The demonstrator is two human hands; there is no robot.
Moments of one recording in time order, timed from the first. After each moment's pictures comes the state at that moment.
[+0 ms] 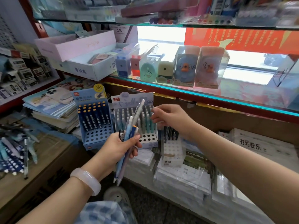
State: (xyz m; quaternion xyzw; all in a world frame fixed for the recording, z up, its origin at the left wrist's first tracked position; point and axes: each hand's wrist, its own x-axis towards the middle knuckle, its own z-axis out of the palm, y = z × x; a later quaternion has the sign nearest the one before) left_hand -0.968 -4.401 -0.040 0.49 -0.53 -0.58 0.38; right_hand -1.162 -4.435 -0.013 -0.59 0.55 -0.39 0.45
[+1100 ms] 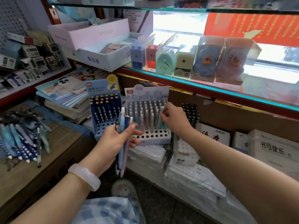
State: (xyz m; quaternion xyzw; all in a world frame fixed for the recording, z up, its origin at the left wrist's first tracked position) left_hand -0.934 -4.410 -0.042 0.50 -0.50 -0.55 0.44; right_hand -1.127 -4.482 -0.066 -0.68 0.64 -0.29 0.21
